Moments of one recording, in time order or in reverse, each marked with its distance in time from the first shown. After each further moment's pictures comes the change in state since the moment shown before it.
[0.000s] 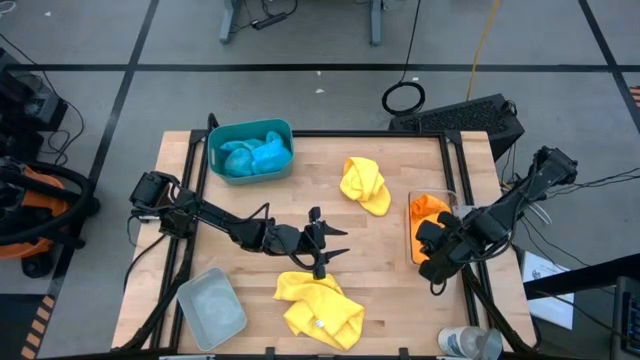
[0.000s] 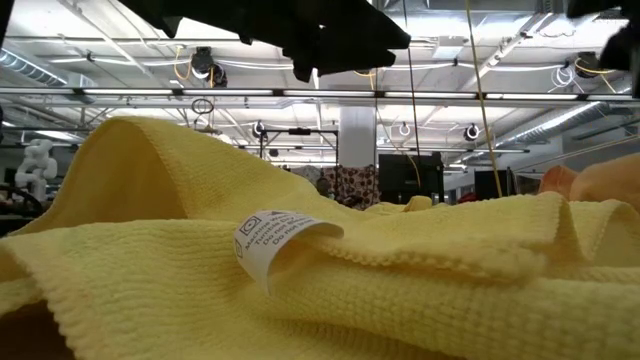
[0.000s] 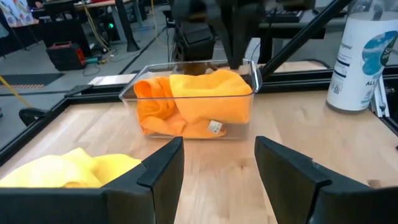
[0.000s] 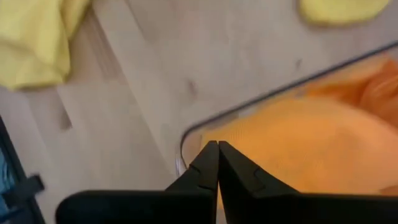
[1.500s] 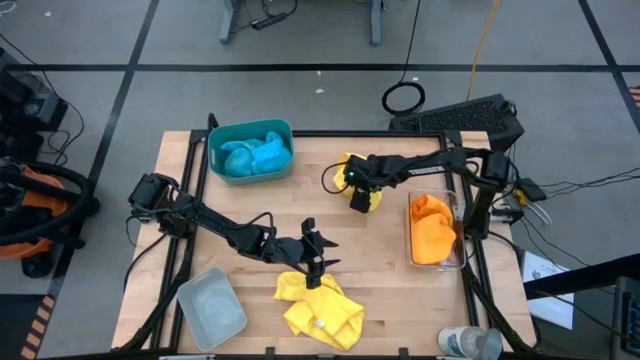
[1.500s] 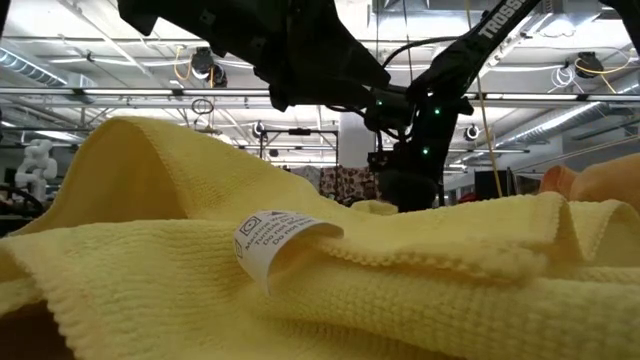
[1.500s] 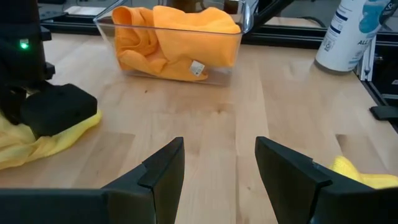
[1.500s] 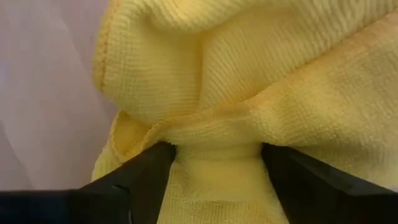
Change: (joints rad) left arm -0.051 0.000 0.000 -0.214 -0.007 -0.233; right arm -1.015 0.748 0.072 0.691 -0.101 -1.137
